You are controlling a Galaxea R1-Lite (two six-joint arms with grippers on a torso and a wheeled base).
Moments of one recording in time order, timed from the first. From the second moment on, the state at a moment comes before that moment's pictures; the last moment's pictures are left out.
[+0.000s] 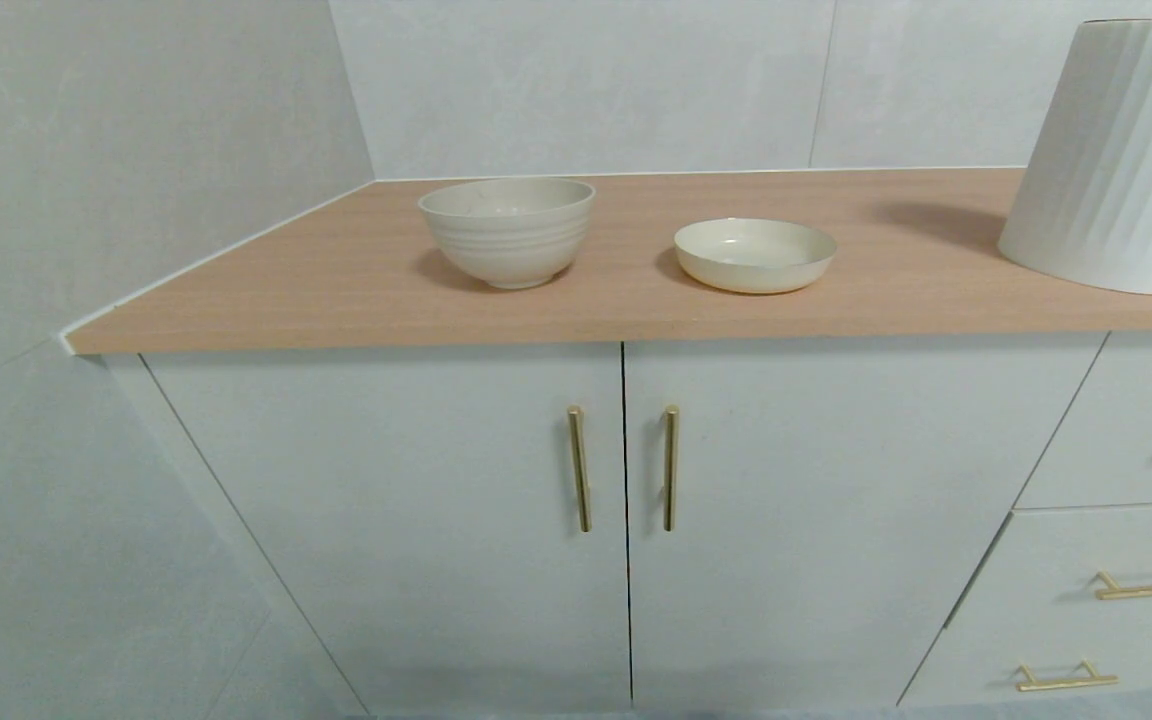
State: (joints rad) left arm 0.01 0.00 0.00 0.00 0.02 0.00; right arm 0.01 0.13 -0.19 0.01 0.05 -0.02
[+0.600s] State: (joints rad) left arm 0.01 0.00 0.00 0.00 0.02 0.00; right arm 0.30 1.09 -0.64 -0.12 0.19 0.10
